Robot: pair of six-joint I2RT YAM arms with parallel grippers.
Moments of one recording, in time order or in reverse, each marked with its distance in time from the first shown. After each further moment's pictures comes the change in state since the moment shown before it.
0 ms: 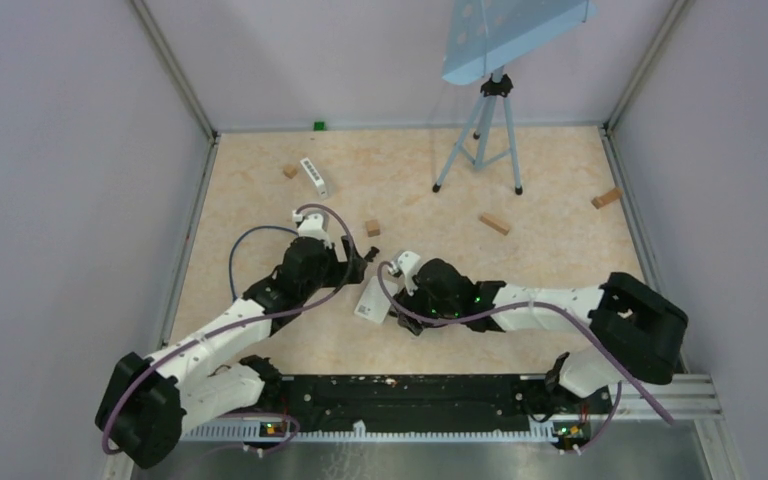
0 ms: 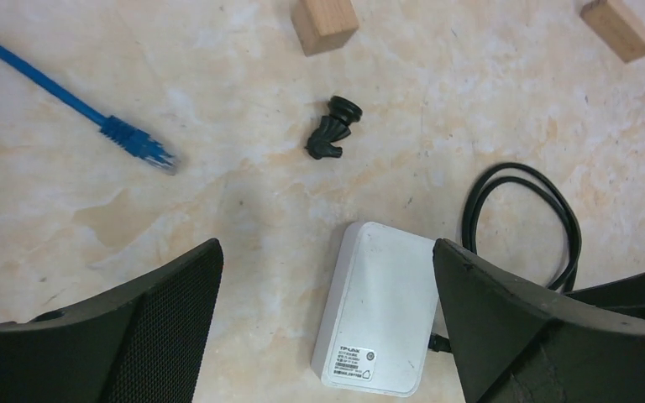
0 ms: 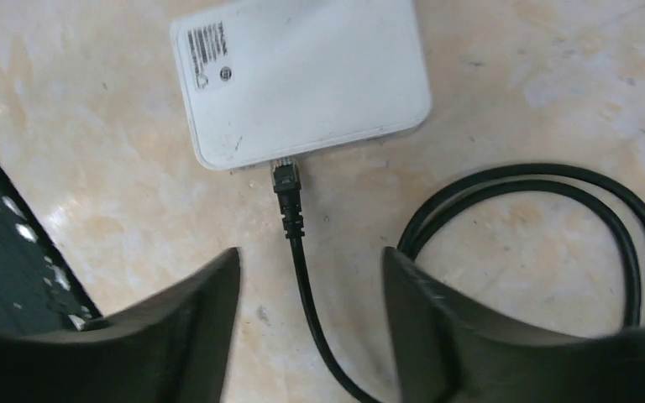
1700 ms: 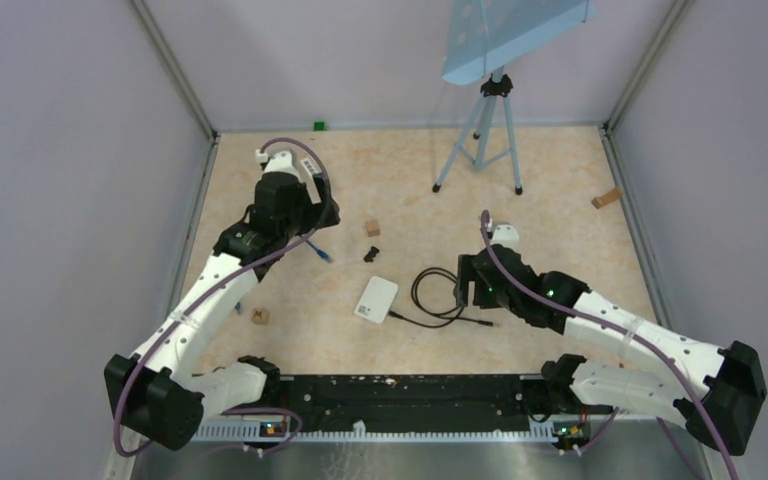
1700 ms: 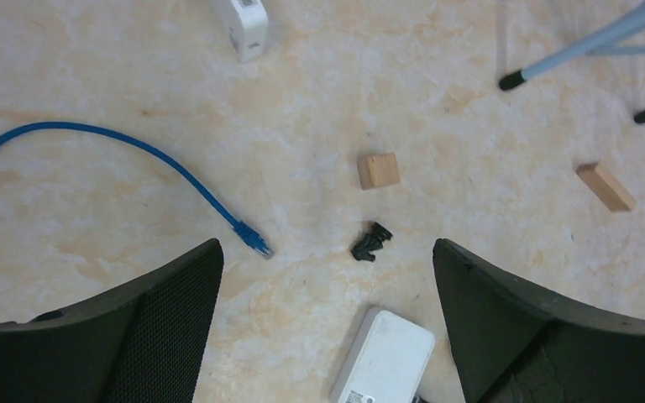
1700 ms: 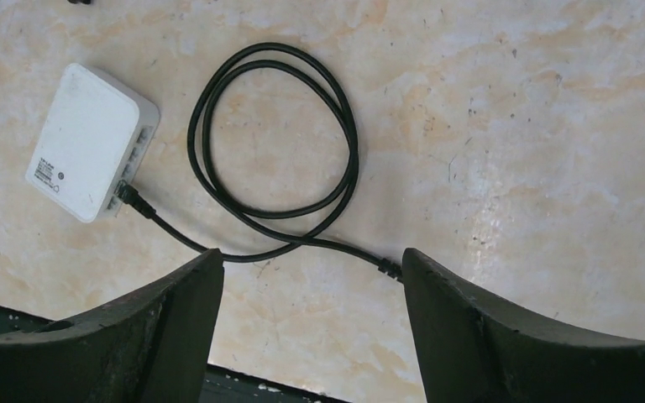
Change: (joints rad) left arm 0.202 0.078 0.546 -0.451 -0.112 0.049; right arm -0.151 -0.542 0.076 -0.702 0.405 0.537
